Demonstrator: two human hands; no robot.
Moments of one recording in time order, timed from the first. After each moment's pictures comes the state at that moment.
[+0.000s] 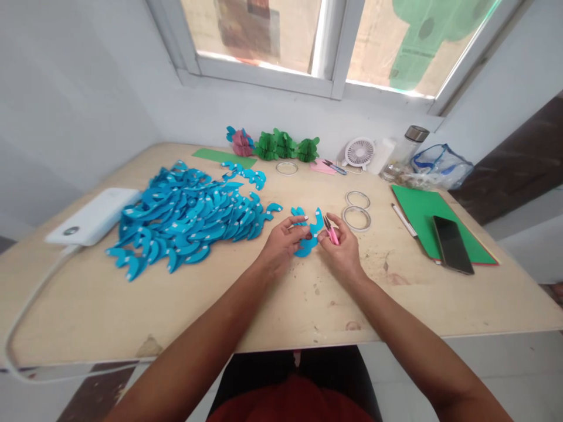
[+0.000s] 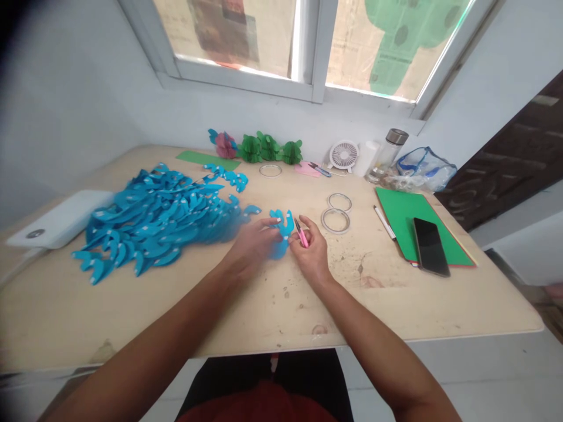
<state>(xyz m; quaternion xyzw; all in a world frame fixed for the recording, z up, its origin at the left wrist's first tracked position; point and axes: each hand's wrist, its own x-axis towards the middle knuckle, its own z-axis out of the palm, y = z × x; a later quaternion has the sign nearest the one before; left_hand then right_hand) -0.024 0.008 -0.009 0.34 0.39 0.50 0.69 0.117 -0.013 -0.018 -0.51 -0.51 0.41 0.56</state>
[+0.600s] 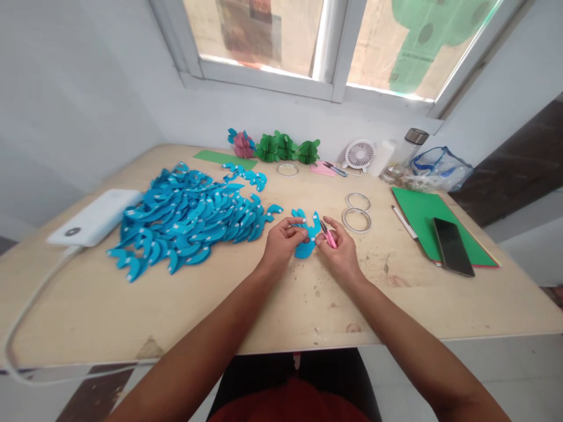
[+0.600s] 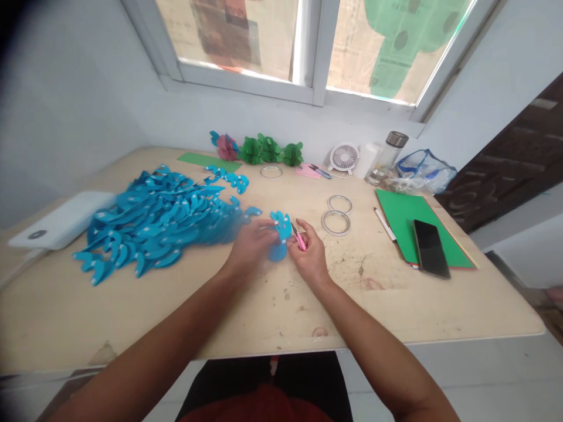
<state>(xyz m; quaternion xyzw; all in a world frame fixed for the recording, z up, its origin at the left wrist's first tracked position) -0.020 0.005 0.001 0.38 0.44 0.55 0.60 0.117 -0.014 -0.020 -0.51 -0.55 0.40 0.53</state>
